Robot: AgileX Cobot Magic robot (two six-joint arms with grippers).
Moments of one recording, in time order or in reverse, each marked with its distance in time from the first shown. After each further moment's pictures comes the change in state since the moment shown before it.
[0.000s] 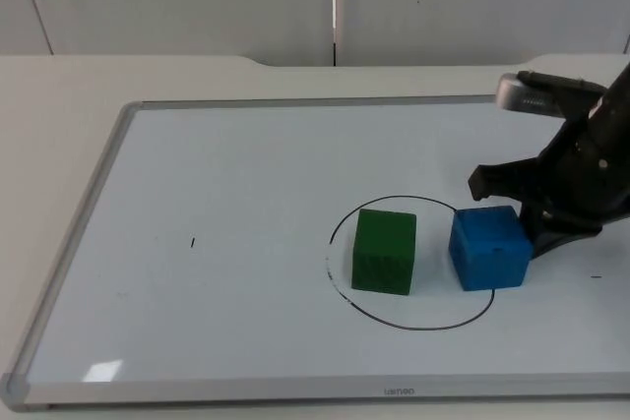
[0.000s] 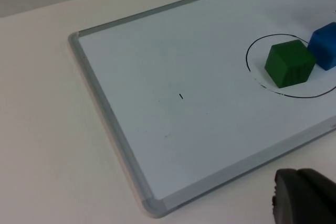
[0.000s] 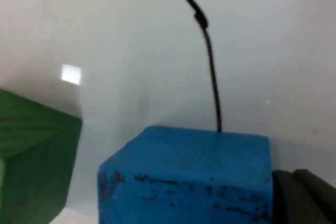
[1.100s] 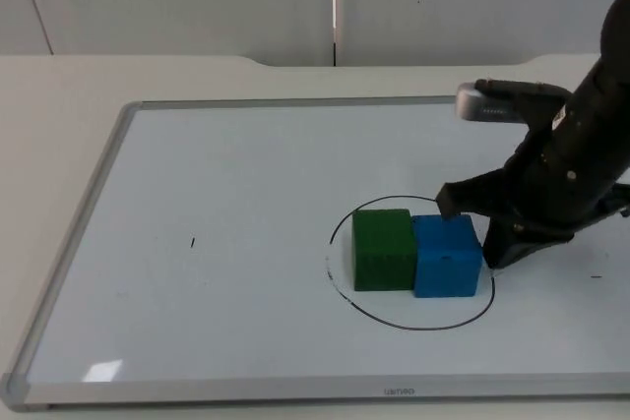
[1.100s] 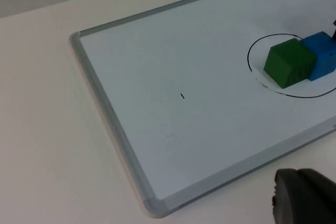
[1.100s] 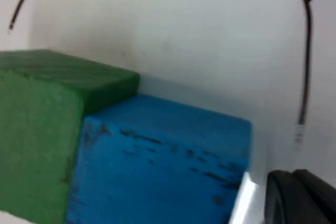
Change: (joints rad) right arm 0.090 -0.023 0.000 -0.100 -0.005 0.043; left arm 0.000 0.000 0.000 0.002 0.000 0.000
